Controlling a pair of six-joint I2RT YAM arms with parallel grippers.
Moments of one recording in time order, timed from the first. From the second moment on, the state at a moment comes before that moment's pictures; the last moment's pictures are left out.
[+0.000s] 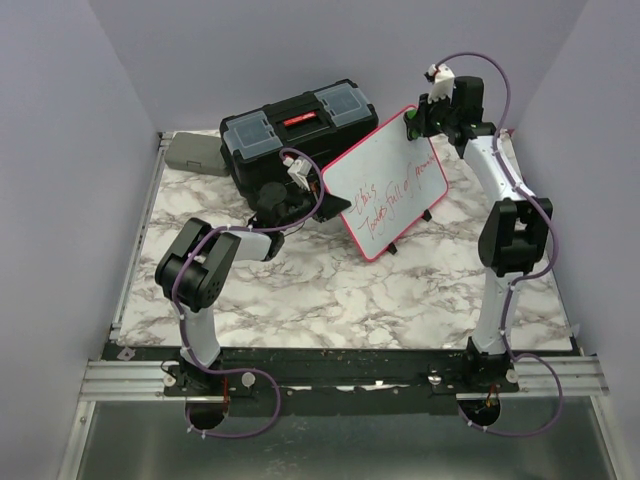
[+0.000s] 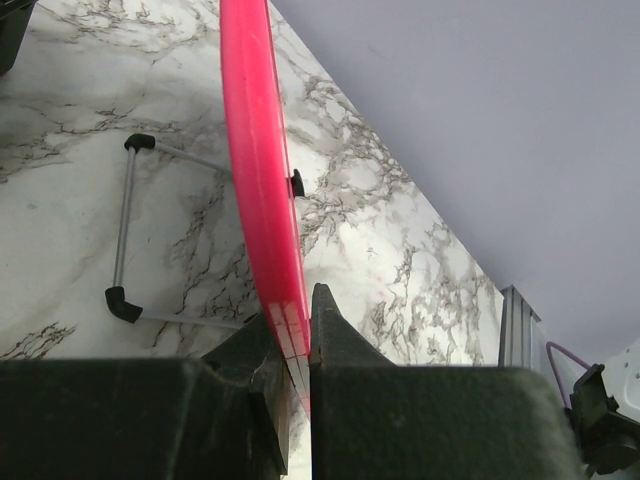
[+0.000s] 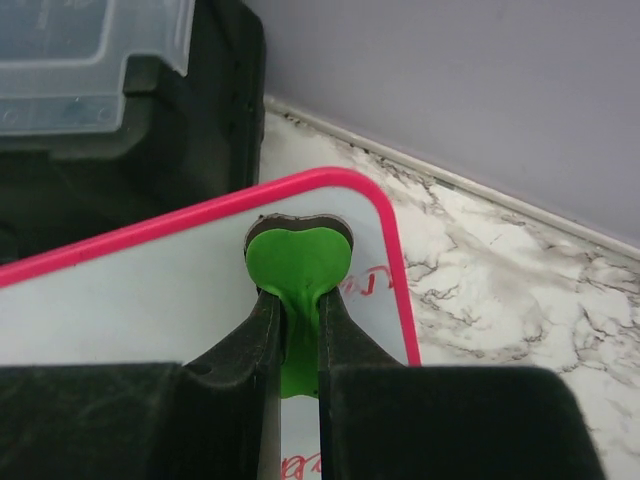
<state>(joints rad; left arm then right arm) -0.47 1.88 0.90 1.00 0.58 -0.72 0.09 2.11 1.95 -0.28 -0.38 -0.15</state>
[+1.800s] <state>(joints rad) -0.47 1.88 0.89 1.02 0.59 -0.73 0.08 2.03 1.77 -0.29 -0.50 -0.23</state>
